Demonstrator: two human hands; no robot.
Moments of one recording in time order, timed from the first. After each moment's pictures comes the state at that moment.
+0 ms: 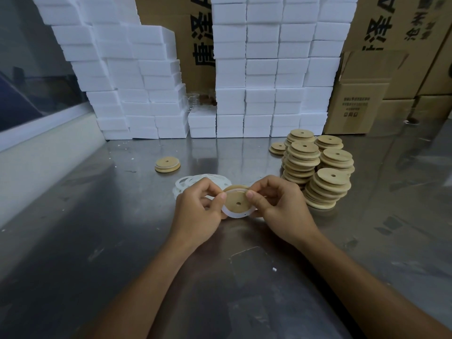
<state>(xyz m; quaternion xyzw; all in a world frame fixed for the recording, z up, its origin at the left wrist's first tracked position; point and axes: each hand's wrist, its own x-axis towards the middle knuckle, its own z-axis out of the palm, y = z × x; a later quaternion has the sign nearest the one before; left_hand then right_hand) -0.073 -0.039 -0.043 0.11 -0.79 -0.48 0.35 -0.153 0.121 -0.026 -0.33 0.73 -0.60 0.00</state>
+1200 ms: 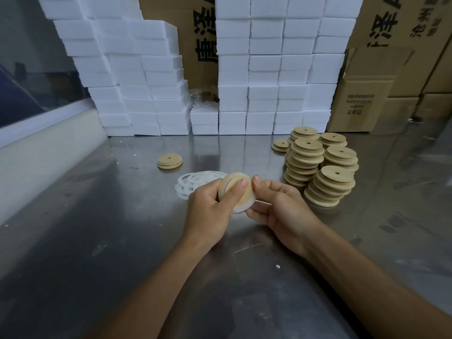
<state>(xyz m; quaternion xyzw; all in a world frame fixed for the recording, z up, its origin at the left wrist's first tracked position) -0.073 -0.015 -0.033 0.06 -0.76 -0.54 0.36 -0.141 0.114 -0.016 -0.17 0.54 -0.77 0.30</state>
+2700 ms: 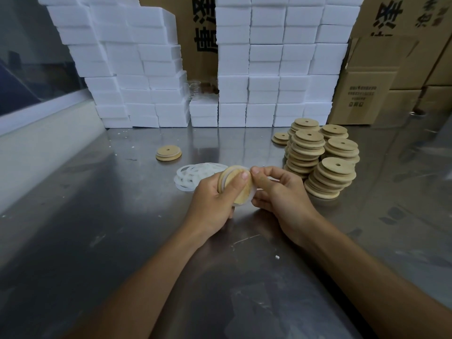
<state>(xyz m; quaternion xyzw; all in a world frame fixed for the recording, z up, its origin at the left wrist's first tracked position) -0.073 -0.016 -0.033 0.07 -0.77 -0.57 0.27 -0.142 0.111 -0.016 -0.18 0.63 -0.73 0.19</state>
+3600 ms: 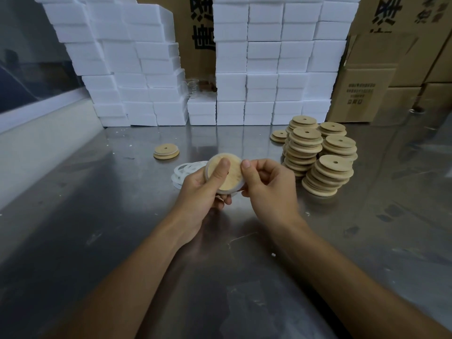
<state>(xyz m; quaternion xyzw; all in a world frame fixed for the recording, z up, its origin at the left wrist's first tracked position) -0.069 -0.025 -0.021 0.08 -0.66 -0.72 0.20 -0.125 0.093 -0.013 -0.22 0.67 -0.71 0.00</state>
